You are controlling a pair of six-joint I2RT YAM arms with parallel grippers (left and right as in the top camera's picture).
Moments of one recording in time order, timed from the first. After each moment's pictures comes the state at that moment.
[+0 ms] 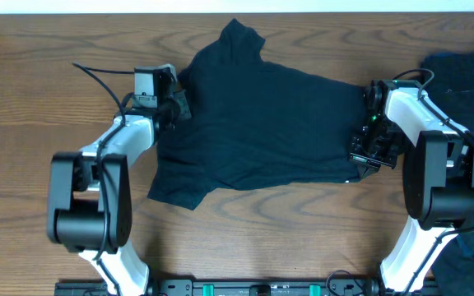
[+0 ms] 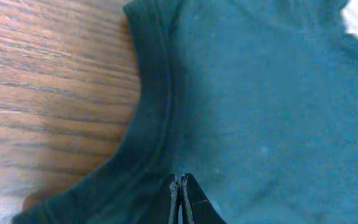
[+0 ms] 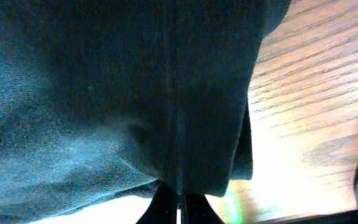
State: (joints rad) left arm -0.08 1.90 1.07 -0.07 0.25 -0.35; right arm -0.01 2.04 1.34 -1.24 -0.03 0.39
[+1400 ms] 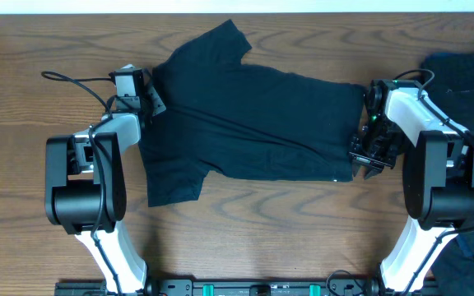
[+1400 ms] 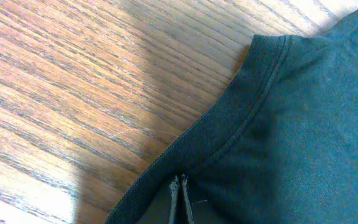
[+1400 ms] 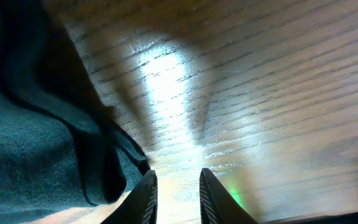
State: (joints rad) left arm 0.04 2.03 1.09 0.08 -0.04 -0.43; right arm -0.01 2.04 1.34 -1.23 -0.04 0.40
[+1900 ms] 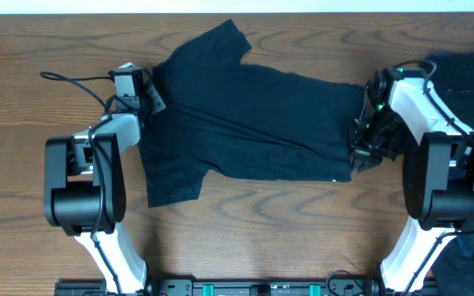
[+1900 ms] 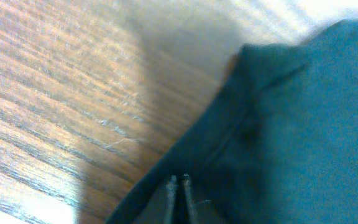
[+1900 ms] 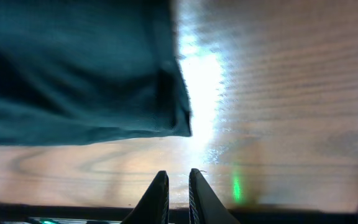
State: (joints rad) left arm 0.04 2.00 1.08 0.10 -0.03 -0.43; right arm -0.01 2.03 1.46 -1.38 -0.17 0.22
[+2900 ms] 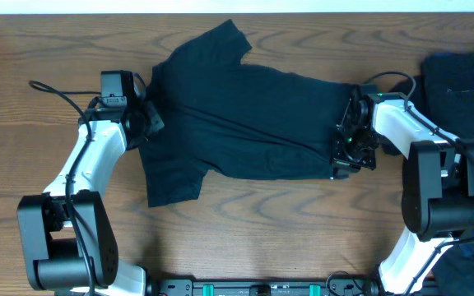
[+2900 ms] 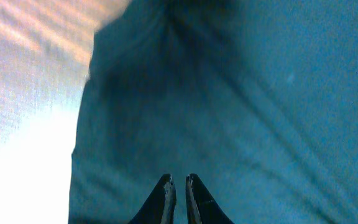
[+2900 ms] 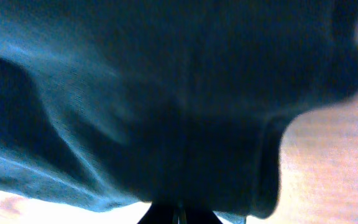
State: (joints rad) left arm 0.04 1.69 1.08 -0.56 0.14 -0.47; right arm 0.07 1.97 1.20 -0.99 -0.24 0.22
